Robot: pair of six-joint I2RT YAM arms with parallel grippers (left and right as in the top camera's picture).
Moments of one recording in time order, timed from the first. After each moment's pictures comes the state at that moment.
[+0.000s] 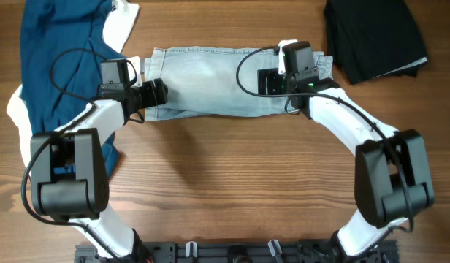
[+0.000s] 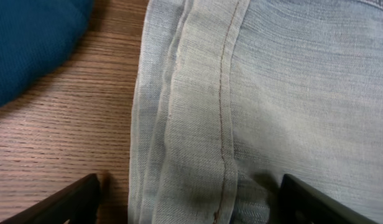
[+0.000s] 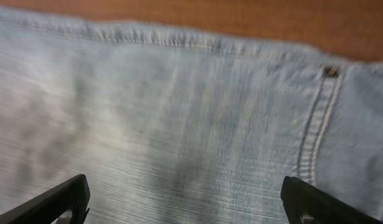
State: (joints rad) left arm 0.04 1.89 1.01 -0.09 0.24 -0.18; right arm 0.29 1.85 1.17 -0.19 0.03 0.14
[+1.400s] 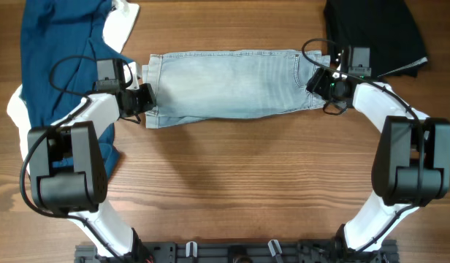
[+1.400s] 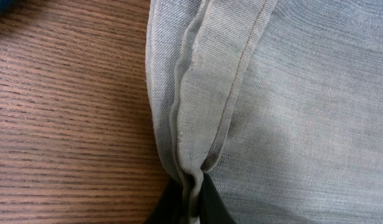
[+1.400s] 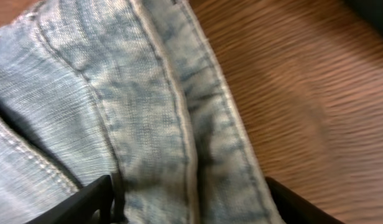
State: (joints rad) left arm 0.08 1.94 1.08 -0.27 0.31 -0.23; right arm -0.05 1.95 1.17 -0.31 -0.15 0.49
